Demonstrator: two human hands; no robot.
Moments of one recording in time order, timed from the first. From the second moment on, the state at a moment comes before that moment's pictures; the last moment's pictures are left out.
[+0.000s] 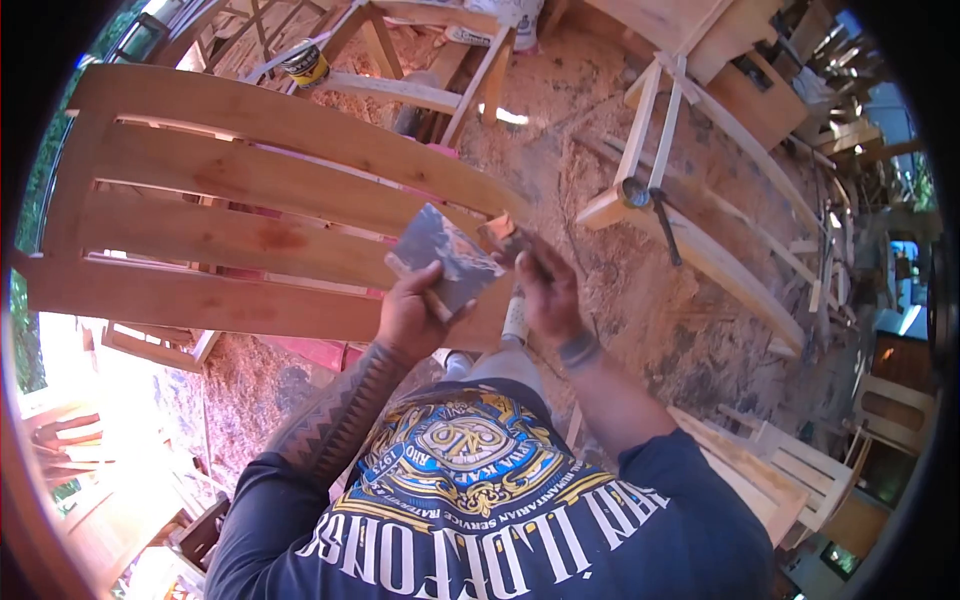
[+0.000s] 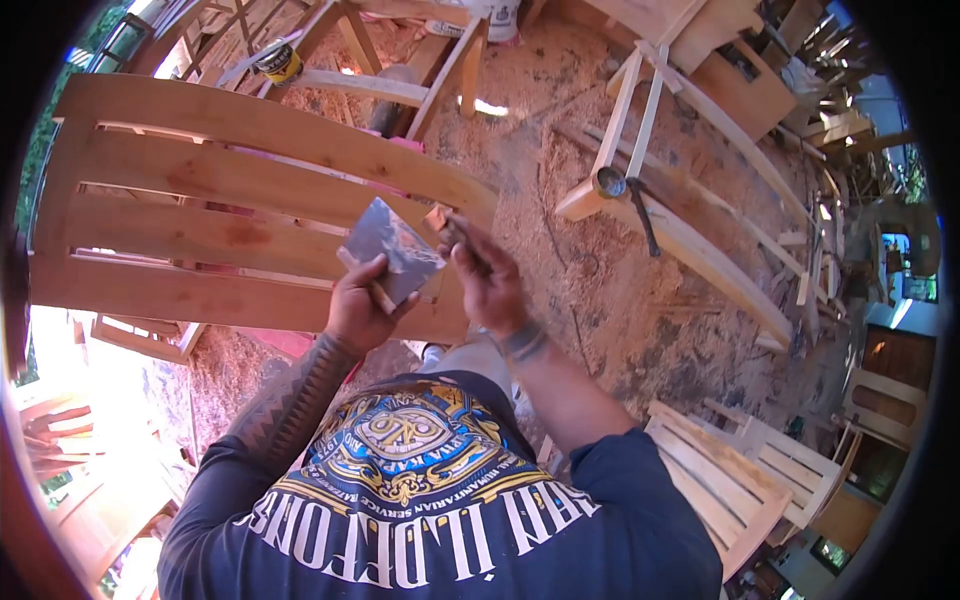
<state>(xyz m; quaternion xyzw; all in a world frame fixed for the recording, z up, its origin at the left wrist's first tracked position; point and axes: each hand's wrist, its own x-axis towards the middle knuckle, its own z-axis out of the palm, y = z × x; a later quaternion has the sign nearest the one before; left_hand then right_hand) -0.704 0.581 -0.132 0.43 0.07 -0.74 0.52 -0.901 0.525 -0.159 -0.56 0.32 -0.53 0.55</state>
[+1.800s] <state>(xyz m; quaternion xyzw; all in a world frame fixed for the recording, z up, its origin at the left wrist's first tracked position) -0.643 0.595 -0.144 0.55 -0.07 -0.65 0.51 -0.885 0.499 -0.124 -0.91 0.18 -0.10 0.36</state>
